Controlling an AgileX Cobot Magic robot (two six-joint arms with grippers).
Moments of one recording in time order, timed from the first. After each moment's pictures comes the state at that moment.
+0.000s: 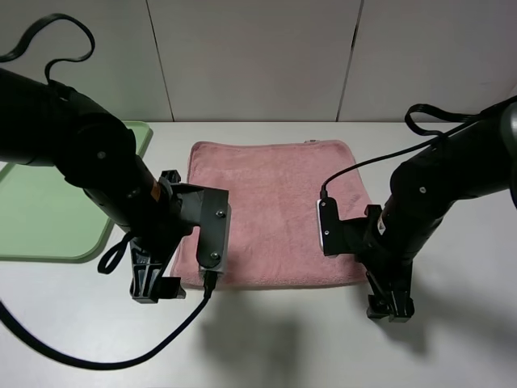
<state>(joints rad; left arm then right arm) -0.75 1.68 -0.82 0.05 0.46 0.87 0.52 1.82 -0.69 -0.09 0.44 -0.95</state>
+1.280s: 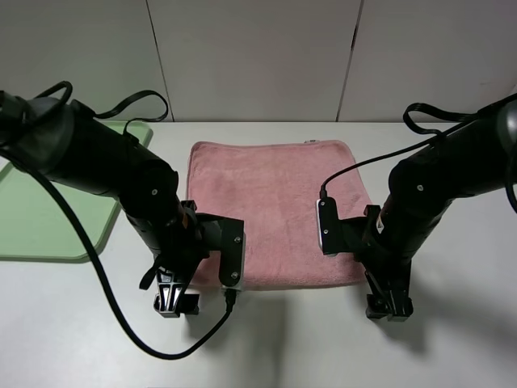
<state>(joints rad) -0.75 1.92 -0.86 0.02 0.35 0.87 0.52 1.84 -0.70 -0.06 0.44 -0.96</state>
